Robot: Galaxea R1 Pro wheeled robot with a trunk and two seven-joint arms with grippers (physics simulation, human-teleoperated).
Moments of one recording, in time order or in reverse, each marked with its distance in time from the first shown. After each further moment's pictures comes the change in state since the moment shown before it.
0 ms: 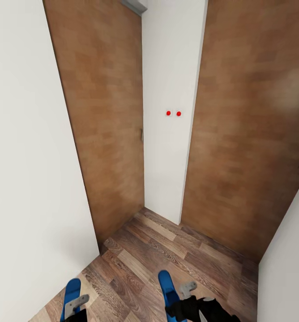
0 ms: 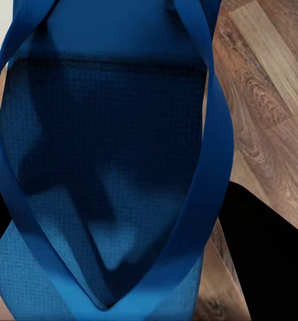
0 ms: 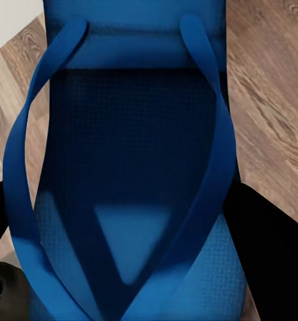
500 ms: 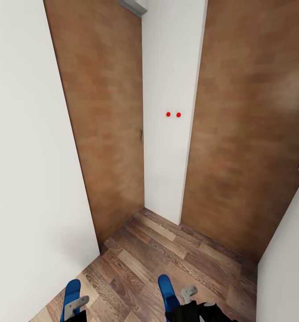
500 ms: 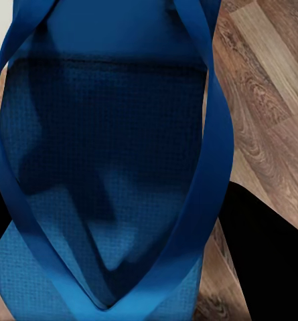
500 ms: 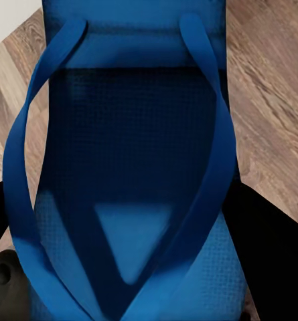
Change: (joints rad) left arm 0.008 -0.001 -0.002 0.000 -0.001 -0.013 0.000; right arm 0.008 0.000 0.000 0.033 -0.001 -0.022 -0.001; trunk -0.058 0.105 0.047
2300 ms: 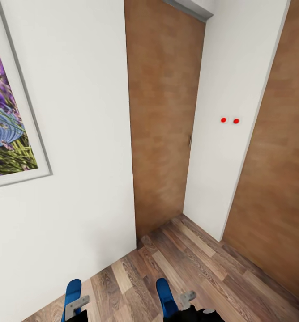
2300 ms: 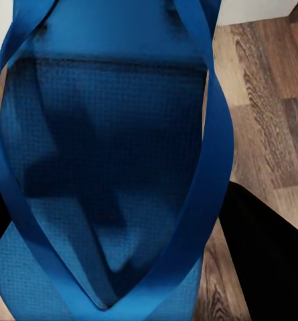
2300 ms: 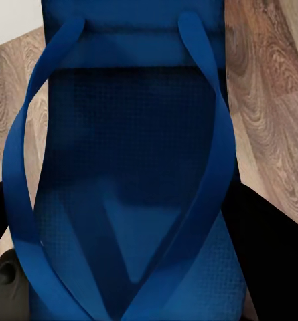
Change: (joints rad) left arm 0.000 -0.006 0.000 -0.001 0.002 -0.003 0.000; right arm 0.005 0.009 0.001 0.052 0.005 -0.065 -0.002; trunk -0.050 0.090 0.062
